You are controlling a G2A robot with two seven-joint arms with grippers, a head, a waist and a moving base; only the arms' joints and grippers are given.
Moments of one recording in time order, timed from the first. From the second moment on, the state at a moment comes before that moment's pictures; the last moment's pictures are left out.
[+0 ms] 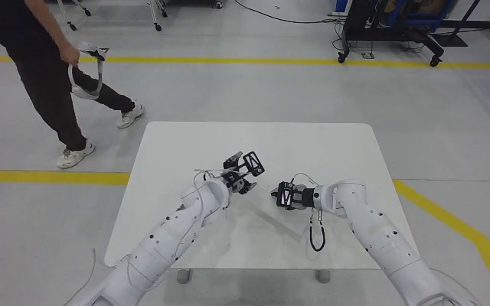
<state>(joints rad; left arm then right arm) 0.99 -1.29 -0.75 -1.33 1.66 -0.24 -0.41 -1.14 -1.13 1.06 -1.26 -1.72 -0.91 -0.08</state>
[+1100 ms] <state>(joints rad) 1.11 -1.27 -1.14 -1.60 1.33 -0.28 -0.48 -1.14 -1.13 1.06 -1.26 -1.72 -0.91 -0.08</state>
